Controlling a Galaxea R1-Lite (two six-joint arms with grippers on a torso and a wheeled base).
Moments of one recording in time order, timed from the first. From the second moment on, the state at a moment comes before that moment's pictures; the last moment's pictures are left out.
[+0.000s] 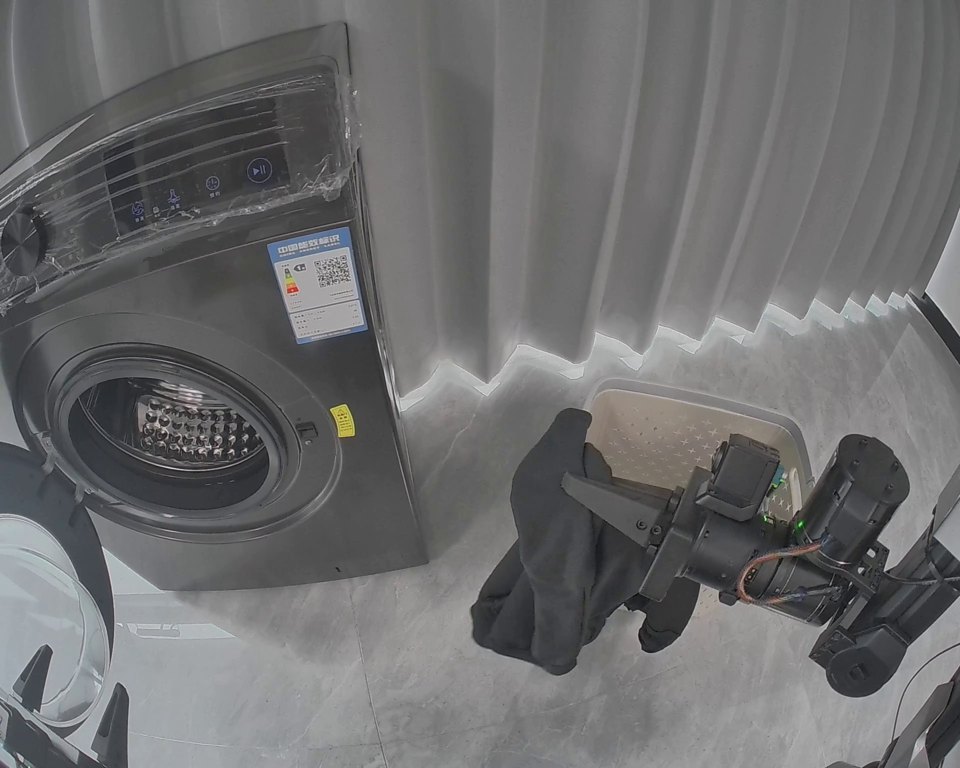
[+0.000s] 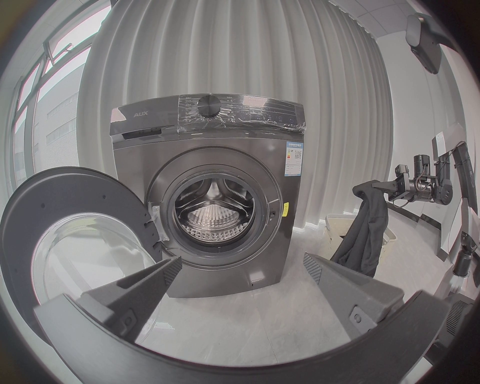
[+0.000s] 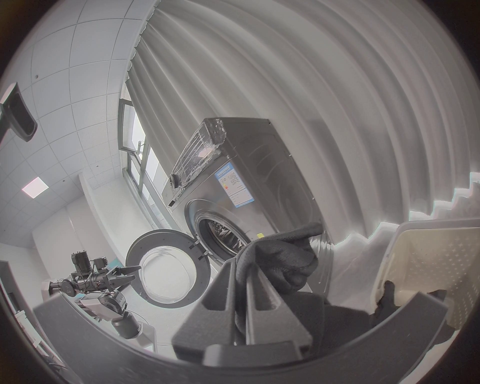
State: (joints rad) left arm 0.00 0.02 -0.02 0.00 0.00 0.00; right arm 0.68 1.84 -0.40 -1.55 0.32 0.33
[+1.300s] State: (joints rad) left arm 0.00 0.02 -0.02 0.00 0.00 0.00; right arm 0.71 1.84 -0.39 -1.55 0.31 0.33
